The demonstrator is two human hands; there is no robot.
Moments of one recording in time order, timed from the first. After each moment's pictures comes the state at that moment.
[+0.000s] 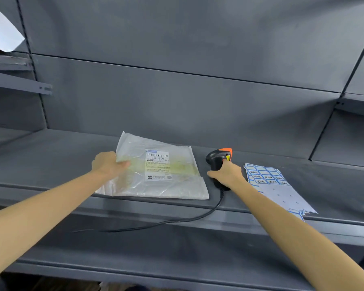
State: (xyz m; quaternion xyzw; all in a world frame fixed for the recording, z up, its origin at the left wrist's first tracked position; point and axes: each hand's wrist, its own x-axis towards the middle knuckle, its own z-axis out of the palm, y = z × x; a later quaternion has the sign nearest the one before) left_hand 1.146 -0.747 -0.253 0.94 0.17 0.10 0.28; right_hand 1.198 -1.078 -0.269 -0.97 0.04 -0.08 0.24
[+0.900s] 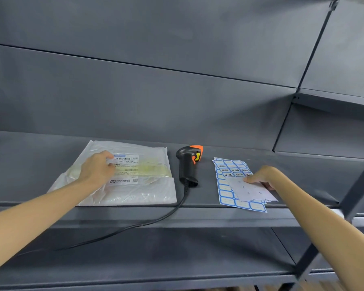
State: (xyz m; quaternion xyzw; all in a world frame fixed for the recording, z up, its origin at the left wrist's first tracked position) left_hand 1.159 -0.814 -0.269 0.93 0.05 0.18 0.32; right_hand 1.175 -1.264 -0.239 -0.94 0.26 0.09 0.20
